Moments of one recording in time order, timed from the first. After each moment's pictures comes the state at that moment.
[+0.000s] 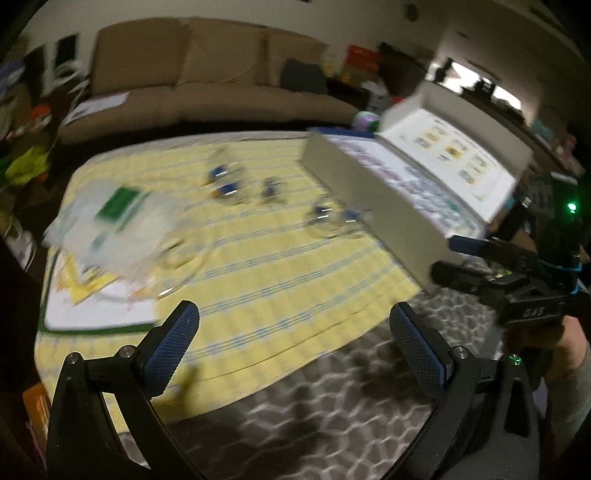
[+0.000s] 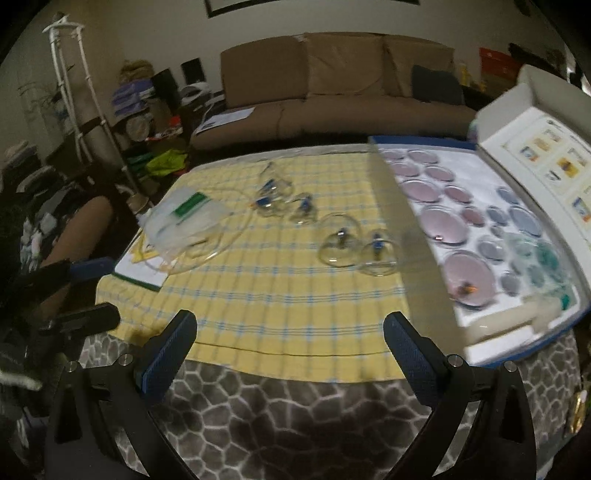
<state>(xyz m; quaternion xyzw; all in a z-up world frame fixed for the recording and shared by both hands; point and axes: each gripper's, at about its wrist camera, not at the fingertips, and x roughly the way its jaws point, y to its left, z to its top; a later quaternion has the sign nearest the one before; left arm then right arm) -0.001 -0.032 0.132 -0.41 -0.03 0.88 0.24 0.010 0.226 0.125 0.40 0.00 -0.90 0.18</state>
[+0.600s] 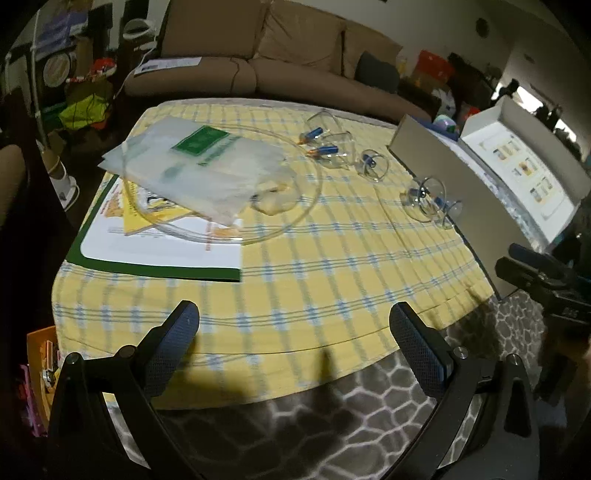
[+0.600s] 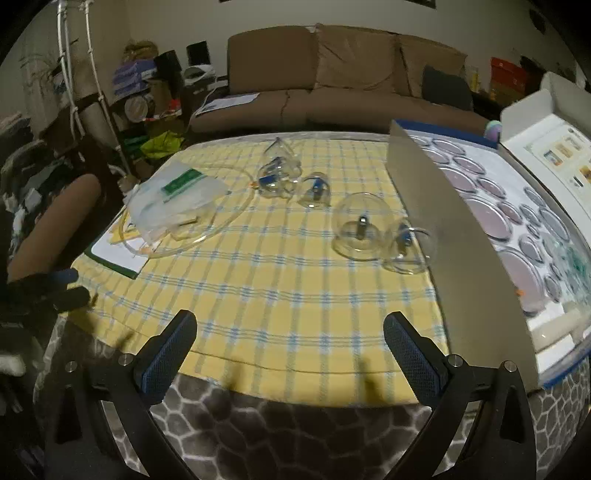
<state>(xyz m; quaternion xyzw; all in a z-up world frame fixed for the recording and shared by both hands) -0.009 -0.069 0.065 -0.44 -0.07 0.89 0.13 -0.006 0.209 0.078 0.39 0.03 -0.91 0.16</state>
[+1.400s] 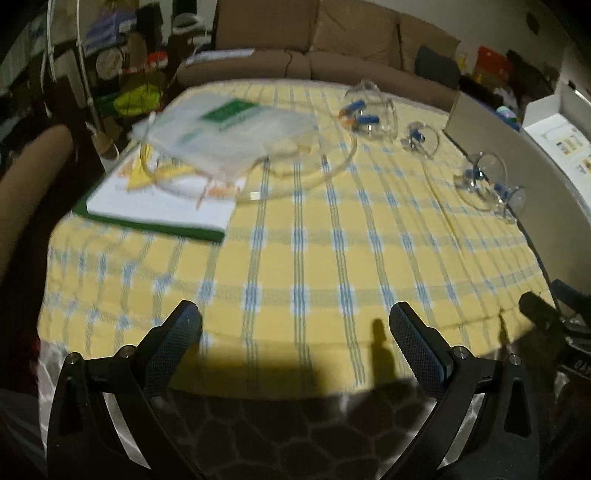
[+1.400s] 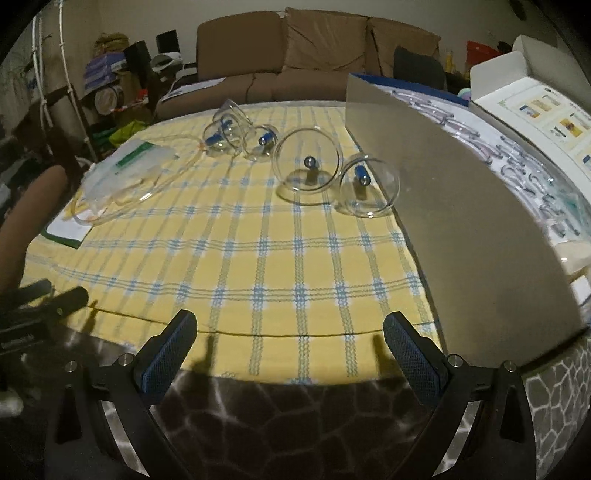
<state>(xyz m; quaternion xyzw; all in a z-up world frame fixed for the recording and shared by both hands) -0.016 -0.016 0.018 -0.44 -0.04 0.90 -0.01 -0.017 0.239 0.013 0.42 0.03 -0.90 0.11</state>
